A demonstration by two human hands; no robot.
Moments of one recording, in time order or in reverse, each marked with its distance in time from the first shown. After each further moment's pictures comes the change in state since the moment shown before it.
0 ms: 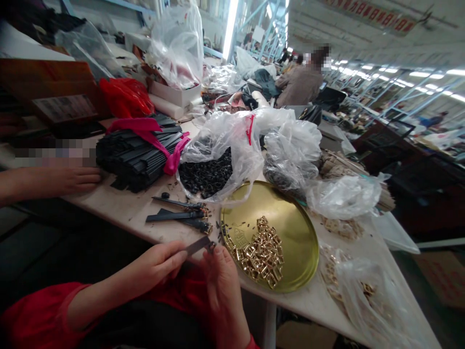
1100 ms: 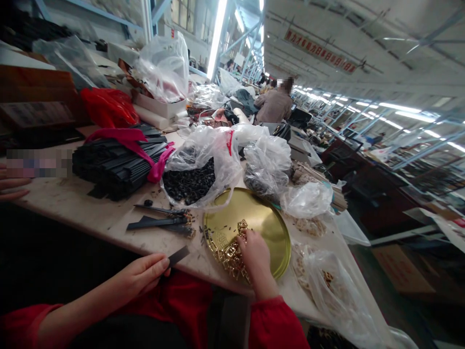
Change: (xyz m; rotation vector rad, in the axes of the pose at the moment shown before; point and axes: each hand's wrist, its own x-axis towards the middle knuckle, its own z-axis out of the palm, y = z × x) left_hand -0.003 -0.024 0.016 -0.334 -0.102 -0.067; right_hand 0.042 -0.123 -0.064 -1.969 0.253 -0.662
